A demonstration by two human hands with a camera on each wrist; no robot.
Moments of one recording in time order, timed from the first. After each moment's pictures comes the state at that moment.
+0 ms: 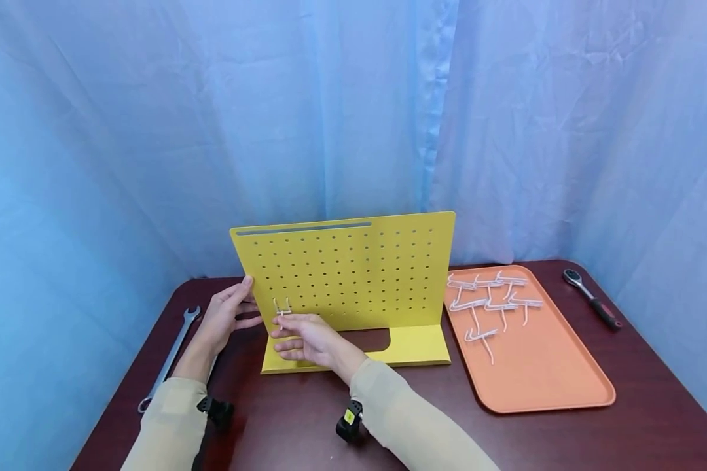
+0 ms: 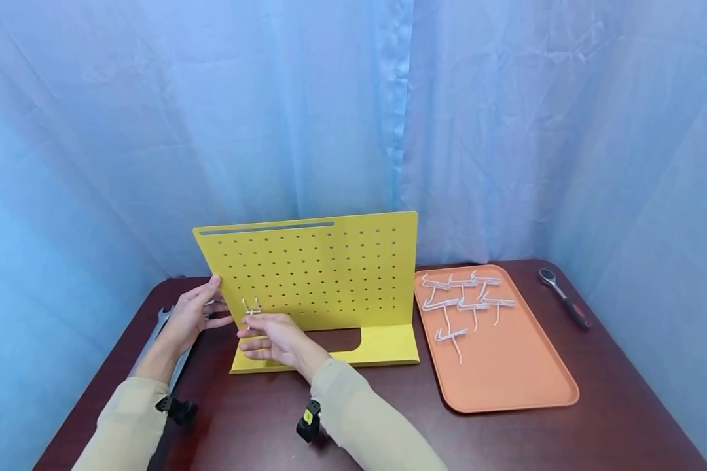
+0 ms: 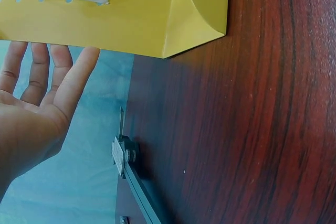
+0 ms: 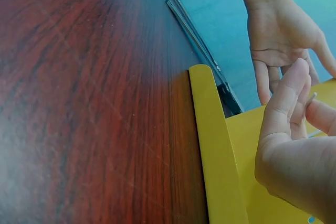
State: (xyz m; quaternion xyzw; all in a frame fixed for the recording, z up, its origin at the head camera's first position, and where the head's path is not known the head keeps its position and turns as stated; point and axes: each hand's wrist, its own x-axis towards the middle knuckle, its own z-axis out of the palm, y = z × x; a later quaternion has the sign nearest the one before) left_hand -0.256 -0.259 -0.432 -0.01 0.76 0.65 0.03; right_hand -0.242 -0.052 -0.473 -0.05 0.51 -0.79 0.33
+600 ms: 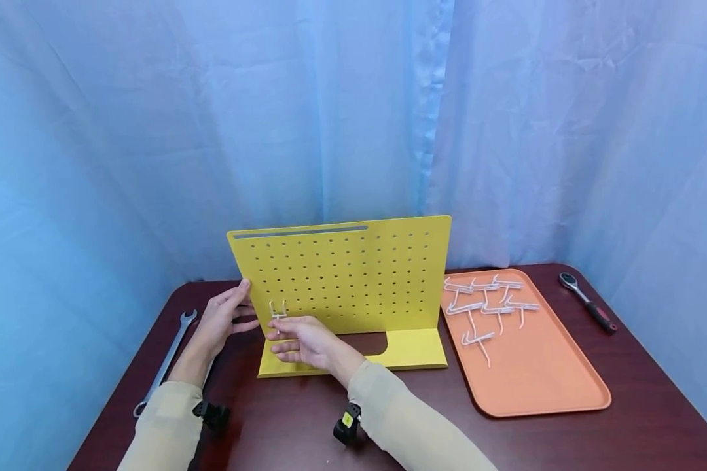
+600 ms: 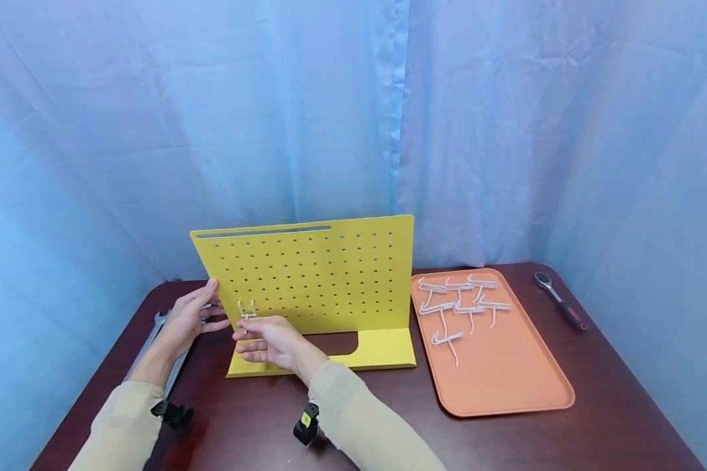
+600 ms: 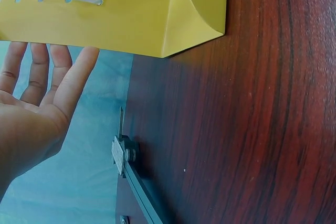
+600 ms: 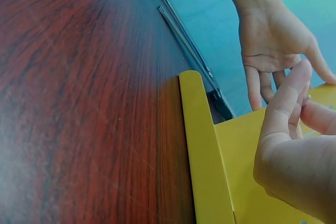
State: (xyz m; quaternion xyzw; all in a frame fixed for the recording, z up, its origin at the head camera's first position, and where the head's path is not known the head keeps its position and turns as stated) left_hand -0.258 -0.255 -0.433 -0.02 0.76 0.65 0.03; right_hand -0.244 -0.052 -0.470 -0.04 0.50 -0.79 0.34
